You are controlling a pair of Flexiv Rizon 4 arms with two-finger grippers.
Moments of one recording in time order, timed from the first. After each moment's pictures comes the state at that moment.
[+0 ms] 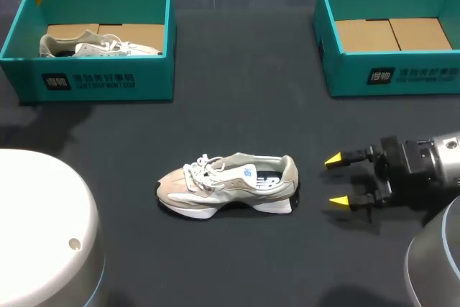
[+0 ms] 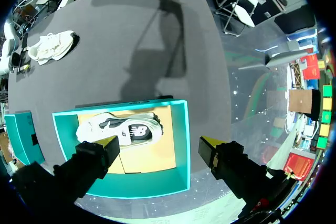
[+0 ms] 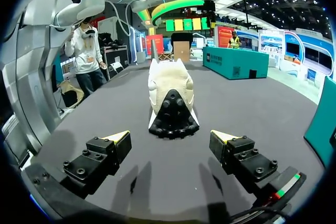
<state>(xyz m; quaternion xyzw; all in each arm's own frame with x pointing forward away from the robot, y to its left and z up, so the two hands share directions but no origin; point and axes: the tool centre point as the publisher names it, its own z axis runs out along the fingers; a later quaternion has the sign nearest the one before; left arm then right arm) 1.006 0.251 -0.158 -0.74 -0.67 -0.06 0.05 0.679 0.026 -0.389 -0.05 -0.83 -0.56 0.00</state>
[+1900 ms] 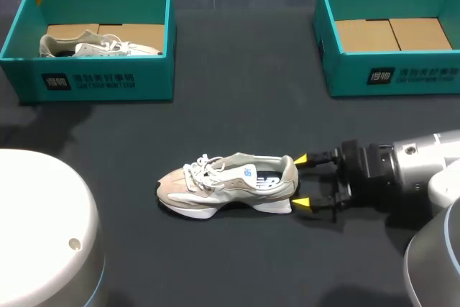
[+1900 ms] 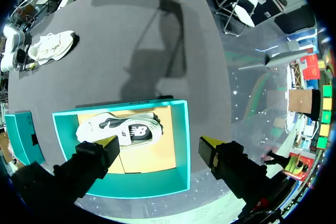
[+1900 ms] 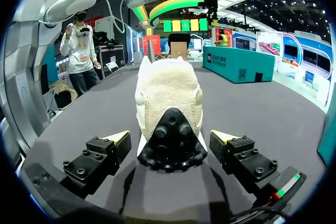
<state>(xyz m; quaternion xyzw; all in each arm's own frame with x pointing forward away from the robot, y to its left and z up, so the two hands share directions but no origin) 1.006 0.251 -0.158 -0.74 -0.67 -0.06 0.05 0.686 0.095 -0.400 -0.05 -0.83 -0.56 -0.01</state>
